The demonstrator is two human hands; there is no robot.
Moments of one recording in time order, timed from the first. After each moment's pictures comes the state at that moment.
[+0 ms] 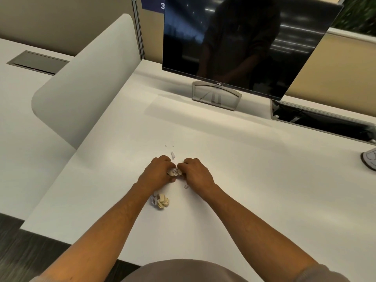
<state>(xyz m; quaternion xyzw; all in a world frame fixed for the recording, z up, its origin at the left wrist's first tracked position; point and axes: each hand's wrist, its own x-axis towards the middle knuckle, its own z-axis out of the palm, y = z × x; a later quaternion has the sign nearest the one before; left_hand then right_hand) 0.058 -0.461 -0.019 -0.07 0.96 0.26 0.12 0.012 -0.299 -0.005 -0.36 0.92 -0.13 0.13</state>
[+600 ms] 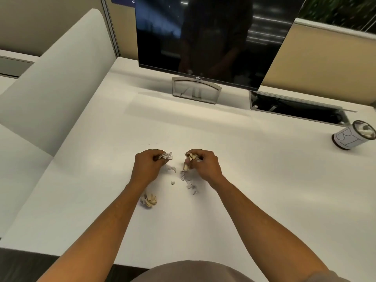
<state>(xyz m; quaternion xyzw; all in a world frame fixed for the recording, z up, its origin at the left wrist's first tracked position) 0.054 -0.434 0.010 -0.17 0.86 0.48 -0.05 -0.003 -0.241 0.007 0.00 0.81 -0.56 0.18</state>
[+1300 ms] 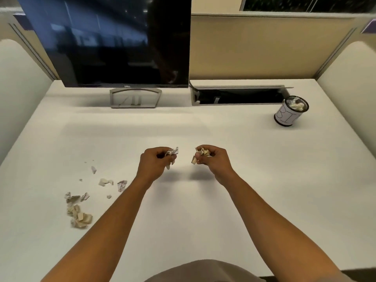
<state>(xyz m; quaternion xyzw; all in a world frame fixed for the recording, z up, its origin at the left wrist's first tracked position) -0.005 -0.219 0.054 -0.10 0.81 0.58 0.06 -0.033 -0.010 0.024 0.06 0.68 -0.72 0.12</state>
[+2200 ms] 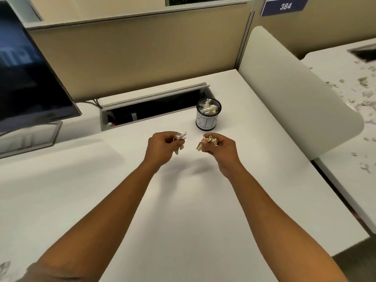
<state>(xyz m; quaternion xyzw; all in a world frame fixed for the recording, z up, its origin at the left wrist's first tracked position) -0.154 0.094 0.067 0.03 0.82 0.56 0.13 -0.107 0.280 0.042 0.19 0.61 -0.77 -0.03</state>
